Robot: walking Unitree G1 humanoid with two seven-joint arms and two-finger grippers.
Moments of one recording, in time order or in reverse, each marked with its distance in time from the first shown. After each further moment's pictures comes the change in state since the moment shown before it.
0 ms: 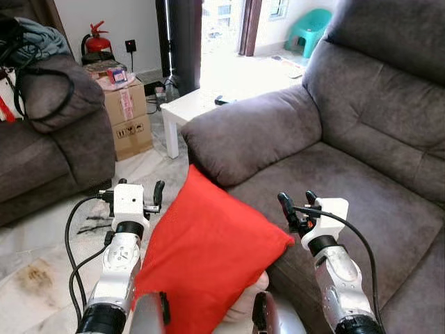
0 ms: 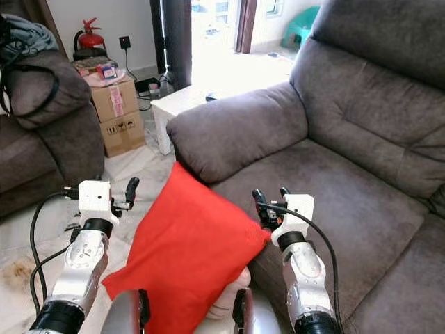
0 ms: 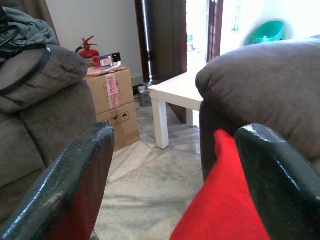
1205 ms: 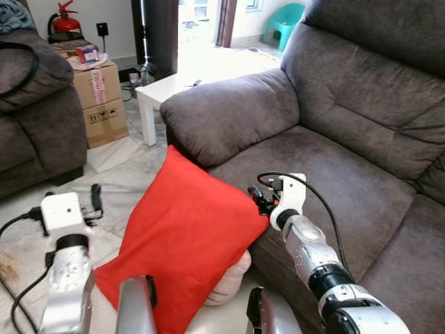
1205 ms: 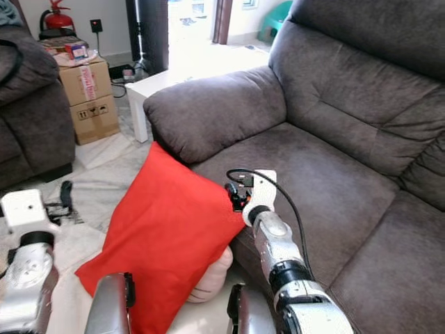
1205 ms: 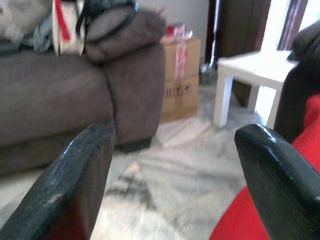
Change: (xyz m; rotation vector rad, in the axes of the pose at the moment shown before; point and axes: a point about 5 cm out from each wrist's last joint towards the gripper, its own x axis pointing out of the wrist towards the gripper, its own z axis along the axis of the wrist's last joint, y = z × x) left arm -0.053 0.086 0.003 0.057 0.060 0.350; right arm 0.053 0.045 -0.009 0.119 0.336 0.036
